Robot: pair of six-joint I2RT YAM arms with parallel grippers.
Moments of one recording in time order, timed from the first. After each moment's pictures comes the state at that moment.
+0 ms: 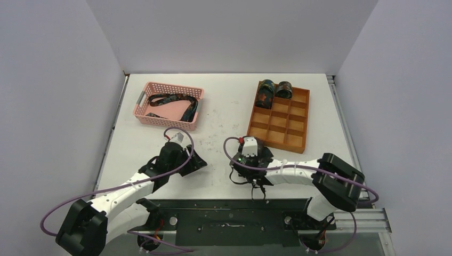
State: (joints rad) left arm -0.55 1.00 0.37 -0.10 0.11 -0.92; right arm 1.05 1.49 0.67 -0.22 0.56 0.76
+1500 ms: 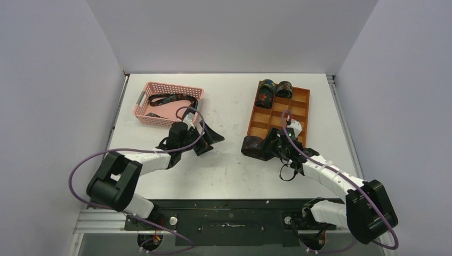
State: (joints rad) left arm -0.45 1.44 0.54 0.41 0.36 -1.05; right arm 0.47 1.15 0.56 -0.15 0.18 0.74
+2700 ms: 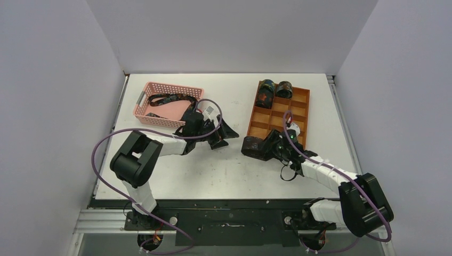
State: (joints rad) left arm -0.52 1.78 0.82 0.46 0.53 -1.07; right arm 0.41 1.24 0.49 0.05 0.01 0.80
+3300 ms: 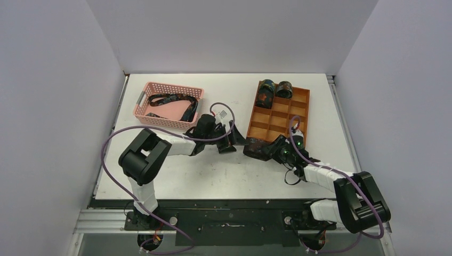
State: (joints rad) left arm -0.62 1.84 0.88 0.42 0.54 -1.01; right arm 0.30 1.27 0.34 0.26 -0.15 0.86
